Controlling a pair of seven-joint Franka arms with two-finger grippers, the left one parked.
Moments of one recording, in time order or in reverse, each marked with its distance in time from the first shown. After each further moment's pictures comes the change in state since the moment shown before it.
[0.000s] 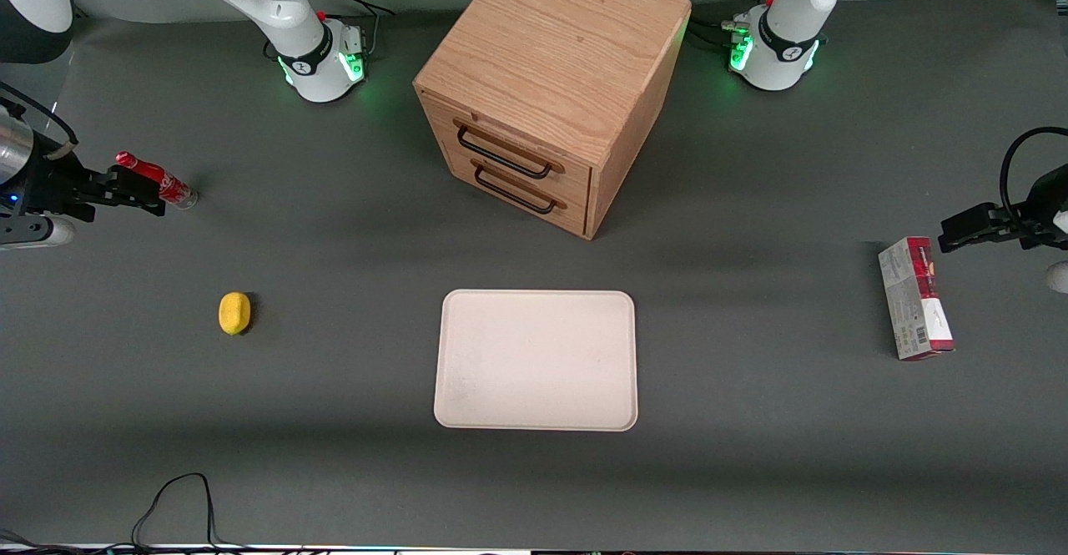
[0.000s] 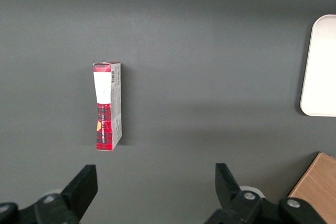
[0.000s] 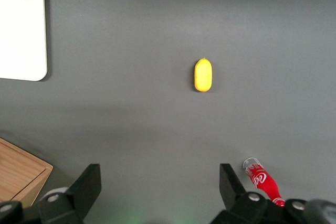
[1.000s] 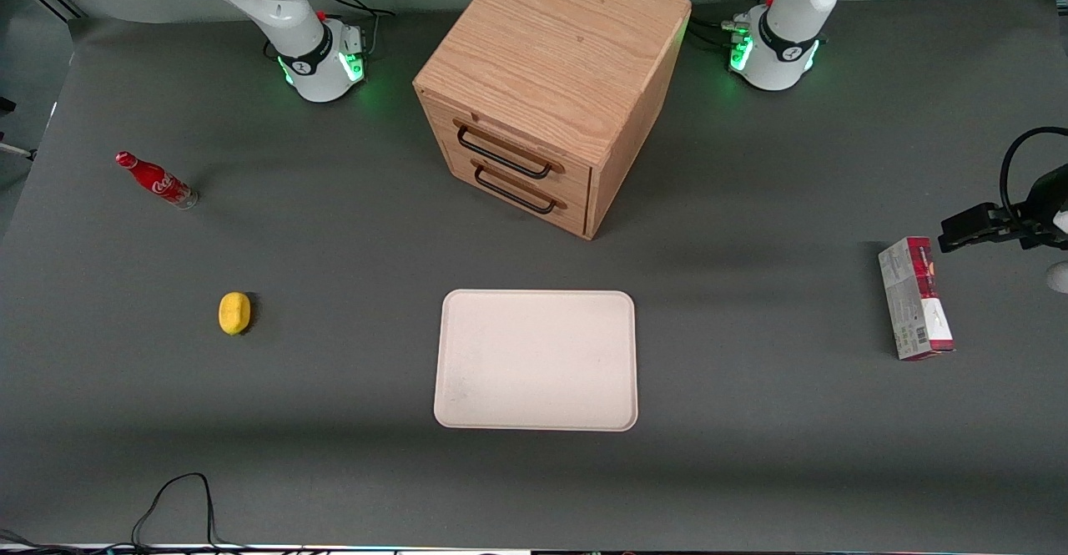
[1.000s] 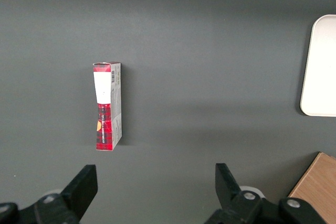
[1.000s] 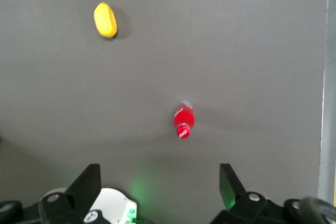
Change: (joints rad) arm -0.003 -0.306 -0.534 -0.241 -0.085 -0.030 -0.363
